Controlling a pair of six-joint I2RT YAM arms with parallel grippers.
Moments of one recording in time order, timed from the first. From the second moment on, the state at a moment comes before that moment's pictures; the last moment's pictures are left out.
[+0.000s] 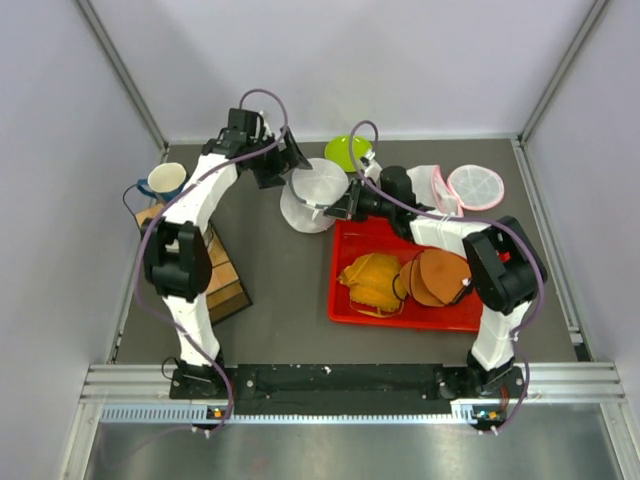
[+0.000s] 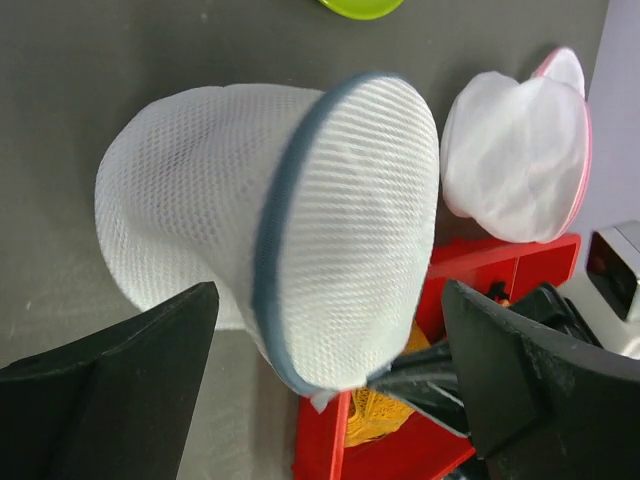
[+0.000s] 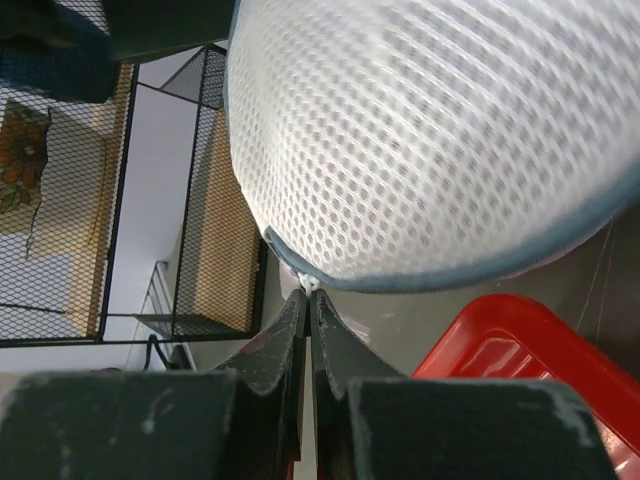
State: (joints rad) left arm -0.21 1.98 1.83 -0.62 0.43 -0.59; right arm 0.52 1.84 1.12 0.39 -0.57 0.73
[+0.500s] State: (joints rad) left arm -0.39 1.53 1.37 -0.53 0.15 -0.92; right arm 0.52 1.86 1.16 0.41 -0.55 0.78
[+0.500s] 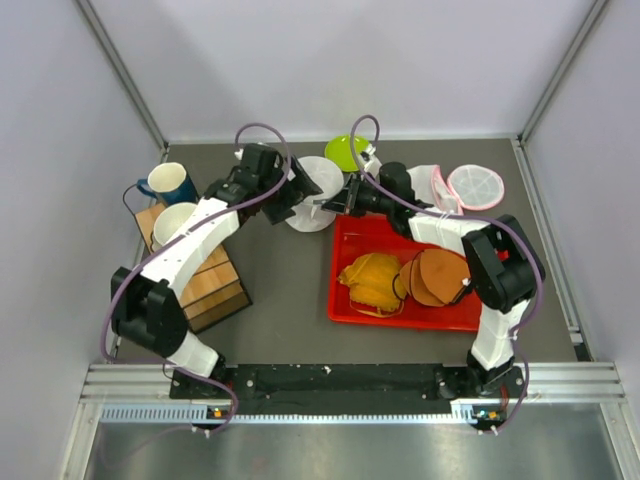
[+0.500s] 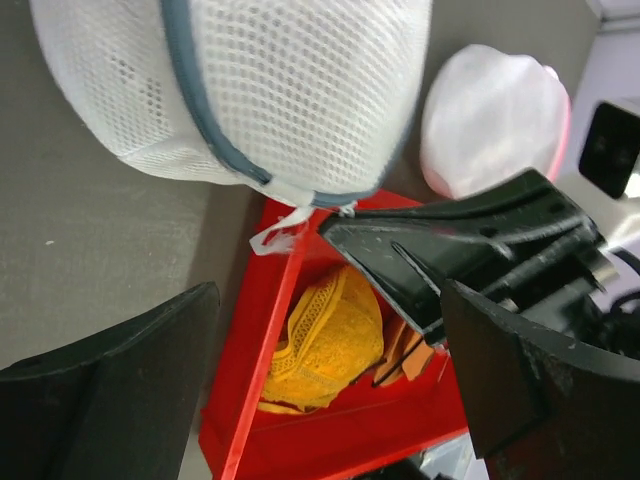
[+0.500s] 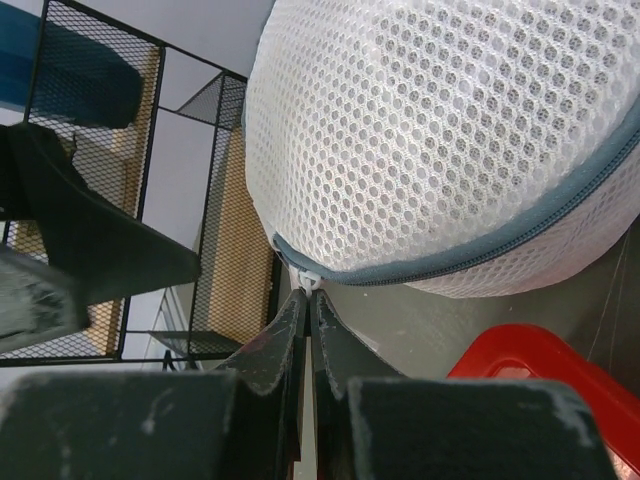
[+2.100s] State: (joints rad) left arm -0.31 1.98 1.90 -0.65 0.00 -0.81; right arm 0.48 1.82 1.10 0.40 -0.60 0.78
